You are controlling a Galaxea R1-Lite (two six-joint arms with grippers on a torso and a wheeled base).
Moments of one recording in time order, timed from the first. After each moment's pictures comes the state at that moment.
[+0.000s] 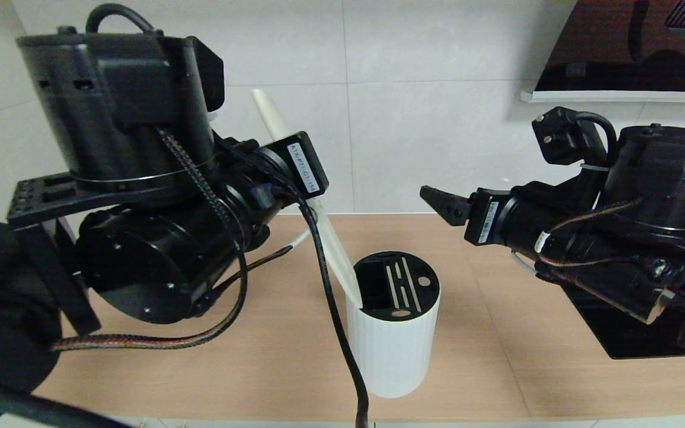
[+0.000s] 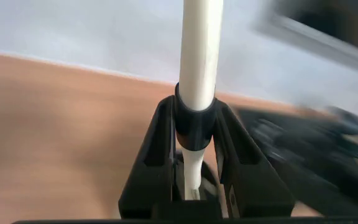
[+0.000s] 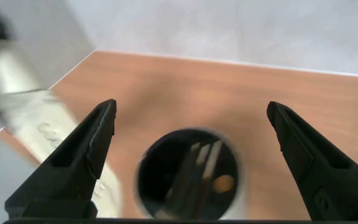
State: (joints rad) left arm -0.84 1.61 -1.10 -0.46 0.71 -0.38; right arm 0.70 1.62 -0.89 -0.73 -0.22 0.23
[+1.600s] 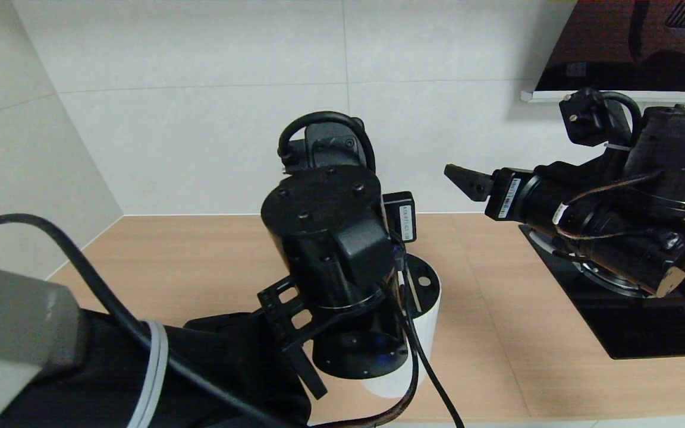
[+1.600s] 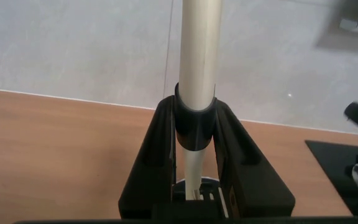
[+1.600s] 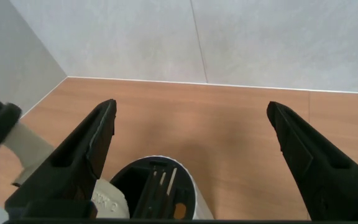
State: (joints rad) left arm -1.00 1.93 -1.07 -1.07 1.02 0.01; right arm 0.63 1.61 -0.91 -0.73 -0.22 0.22
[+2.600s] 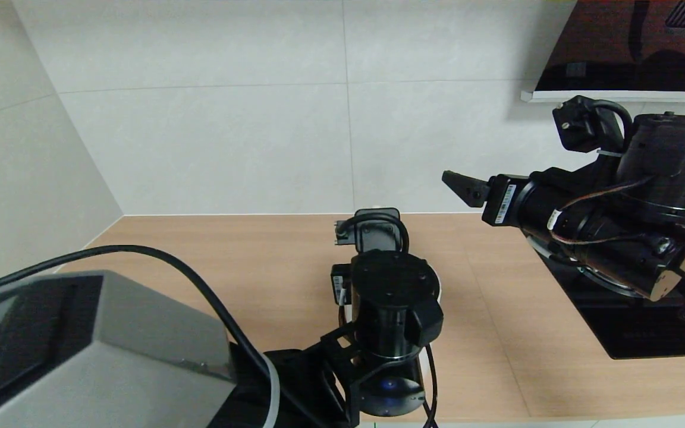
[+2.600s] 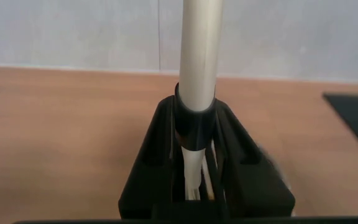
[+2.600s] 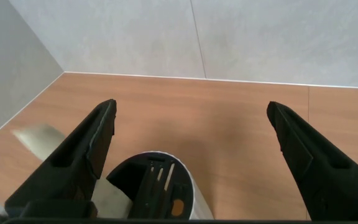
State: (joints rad) left arm -1.00 2.10 -1.00 -1.07 1.00 -0.10; right arm 0.63 1.62 -0.90 -0.73 -0.22 0.22
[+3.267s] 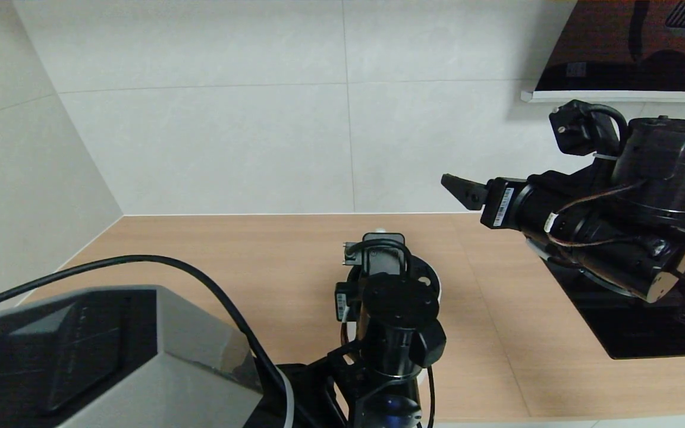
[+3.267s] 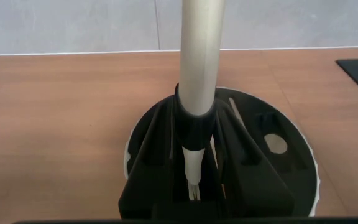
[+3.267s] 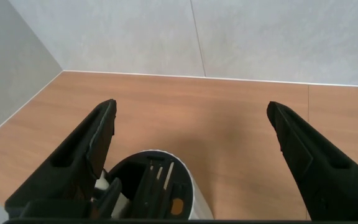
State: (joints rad) left arm -1.00 2.14 -0.96 -1.07 0.99 -0.11; right arm 0.63 1.63 -0.90 -0.73 -0.22 0.22
